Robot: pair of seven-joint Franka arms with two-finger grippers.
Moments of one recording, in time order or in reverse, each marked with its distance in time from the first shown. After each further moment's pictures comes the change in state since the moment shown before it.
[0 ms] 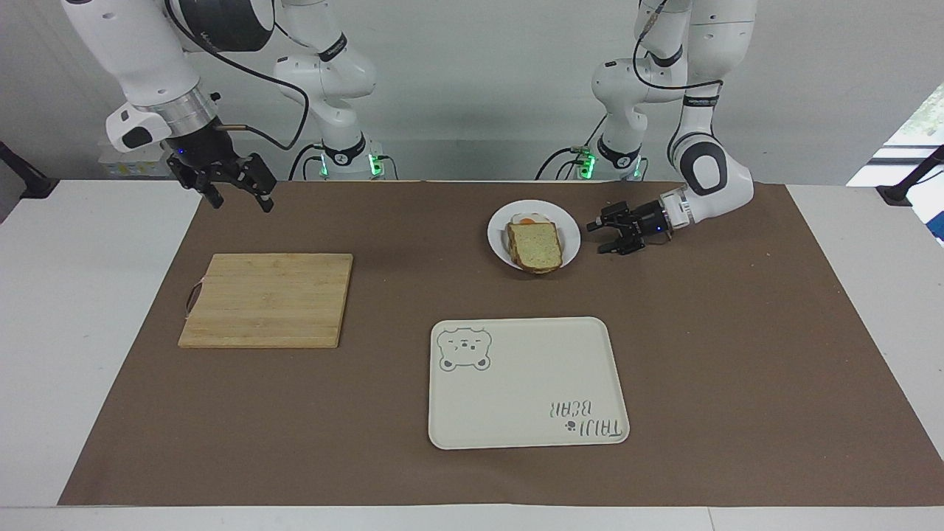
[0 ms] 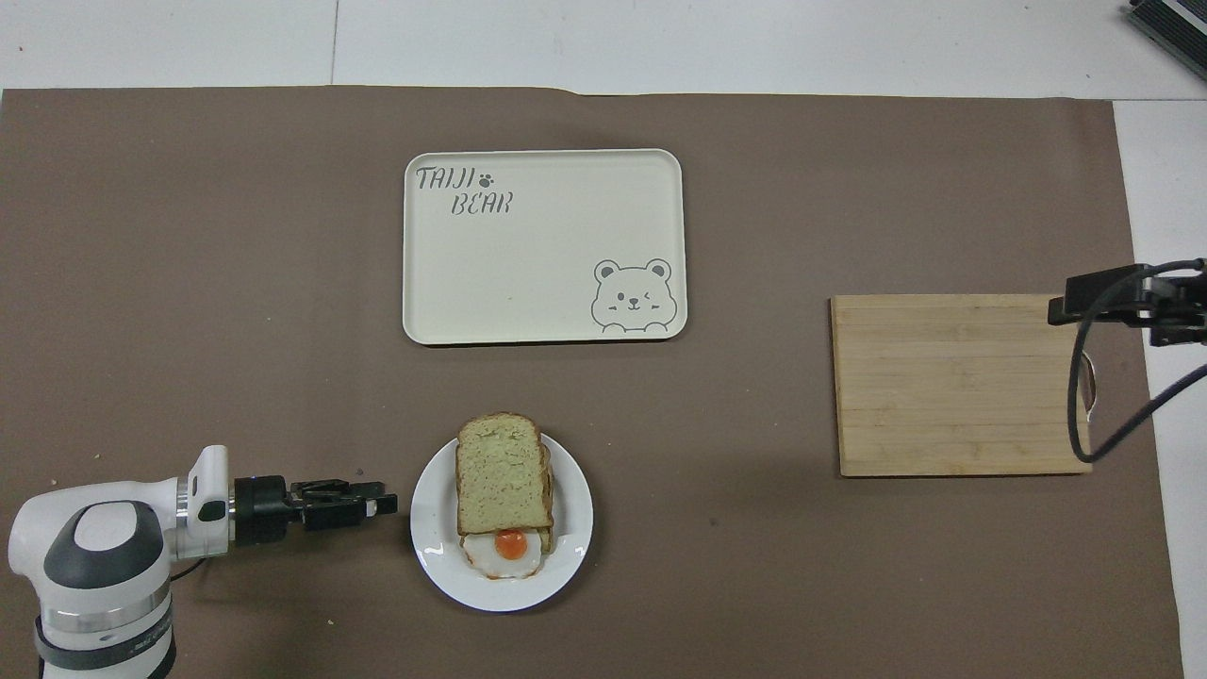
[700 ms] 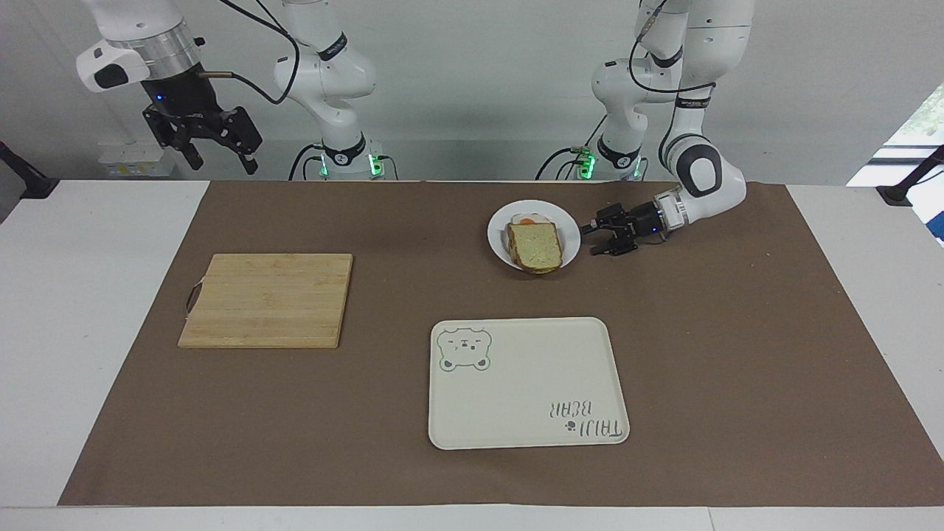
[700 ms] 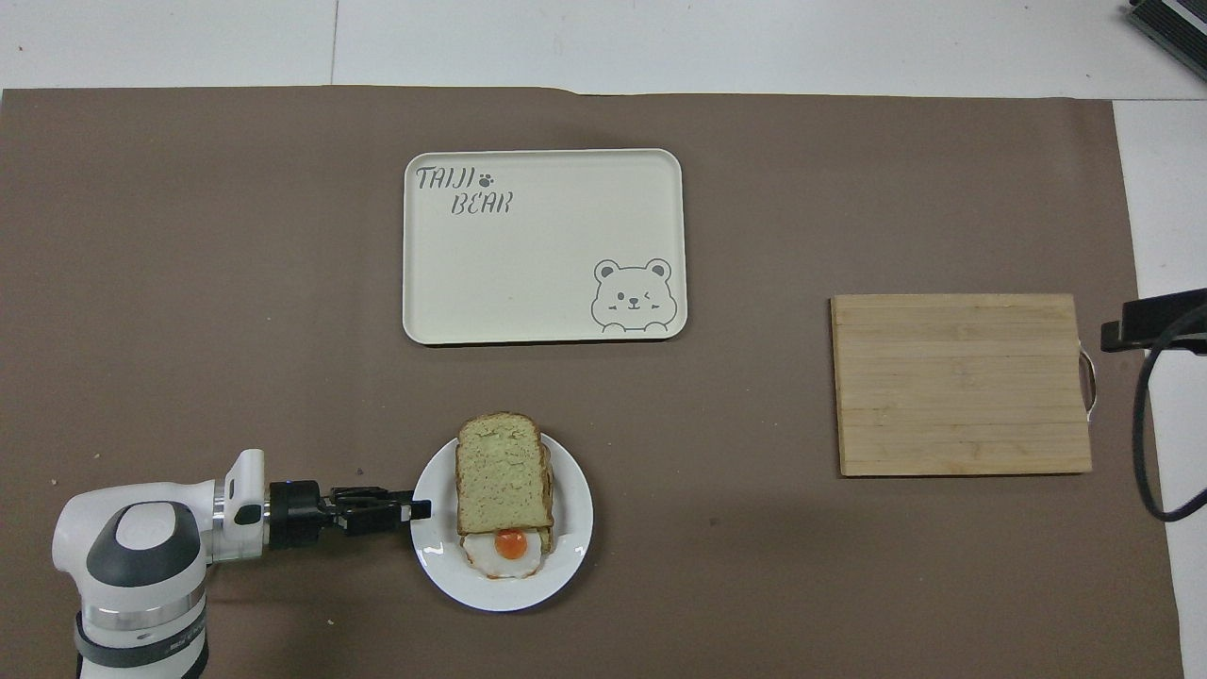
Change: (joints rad) left arm -0.087 0.014 -0.014 -0.012 -0.060 0.004 0.009; right arm 0.003 -0.030 0.009 0.062 -0.050 -0.107 -0.010
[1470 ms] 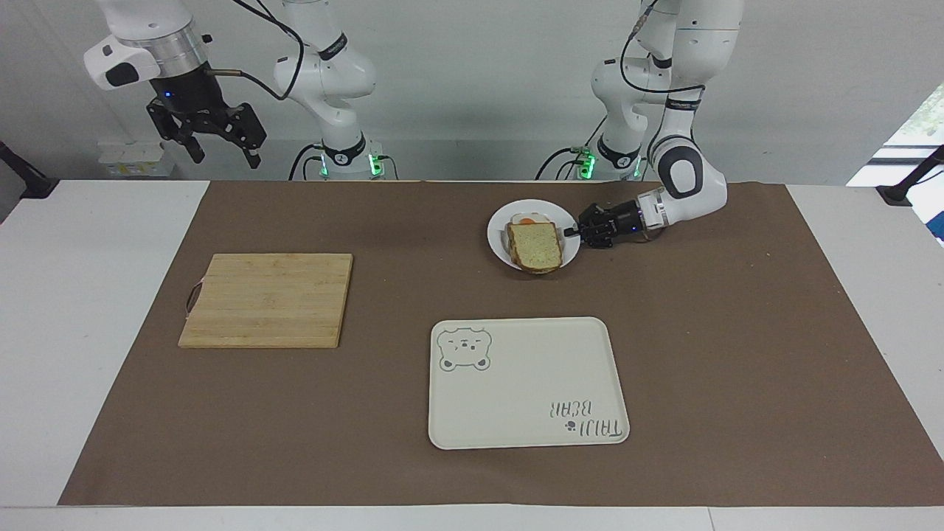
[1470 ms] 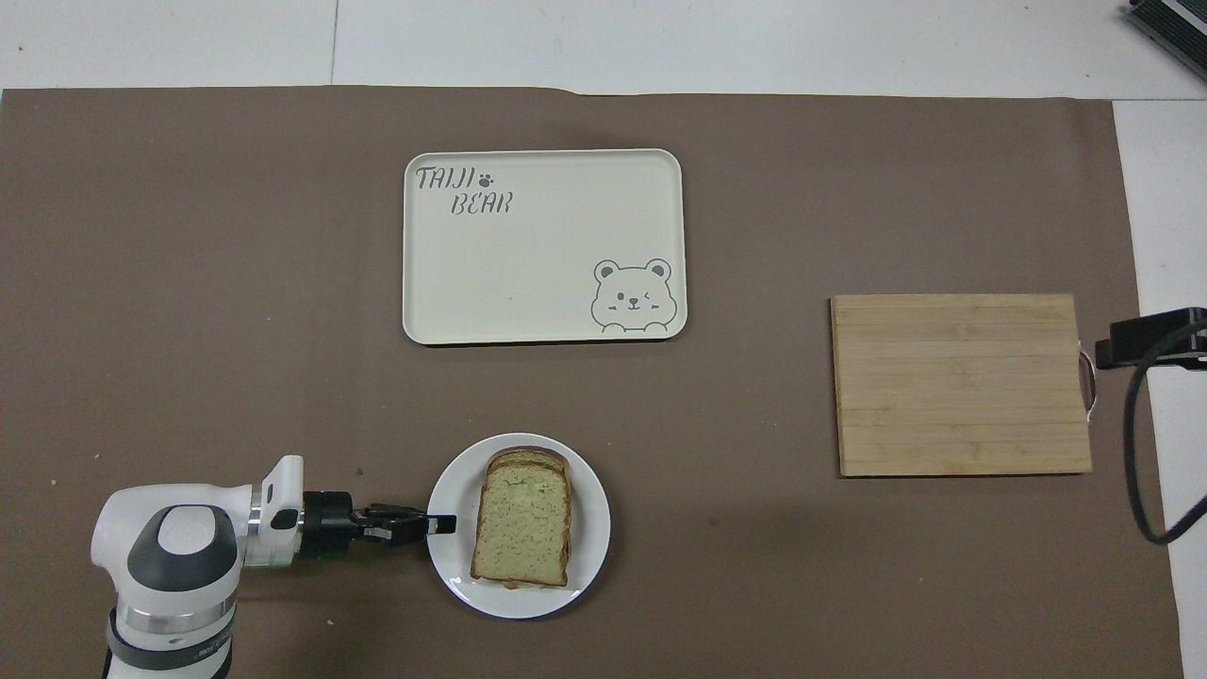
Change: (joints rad) left arm -0.085 0.002 0.005 -0.009 -0.006 0.011 -0.074; right arm 0.005 0.000 0.018 0.000 -0.032 -0.033 -0.053
